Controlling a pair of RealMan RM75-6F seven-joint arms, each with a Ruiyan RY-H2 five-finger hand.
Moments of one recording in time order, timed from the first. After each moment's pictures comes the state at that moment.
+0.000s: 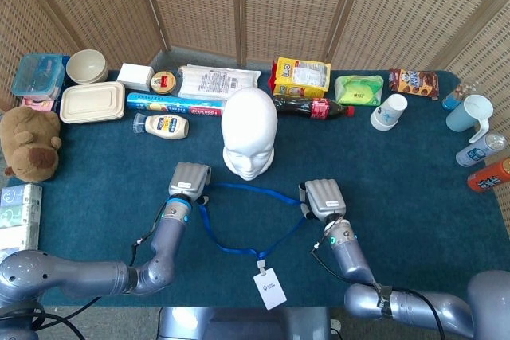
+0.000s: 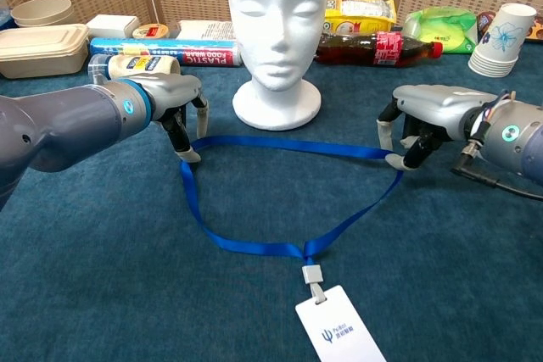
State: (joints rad) left arm -1.01 -1.77 -0.25 -1.45 0.35 1.11 0.91; right arm 0.75 -1.63 0.18 -1.60 -0.69 1.09 -0.65
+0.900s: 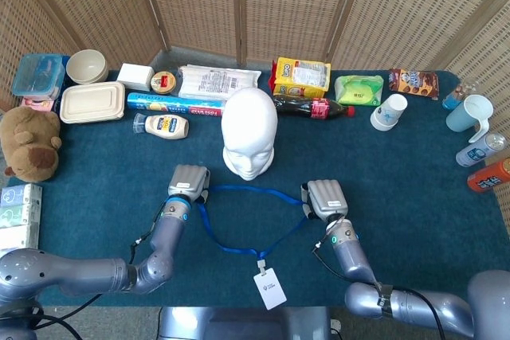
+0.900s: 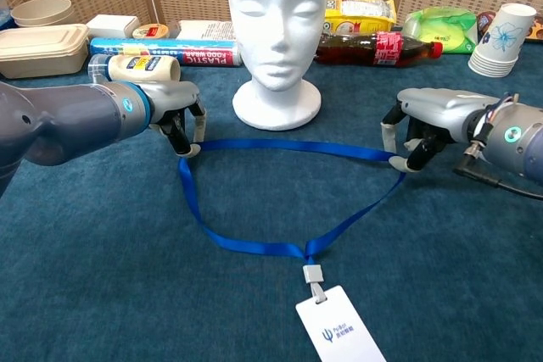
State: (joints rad) left arm -1.02 -1.75 -0.27 -1.45 0.27 1.07 0.91; right arm 0.75 -1.63 0.18 -1.59 -0.67 1.09 -0.64
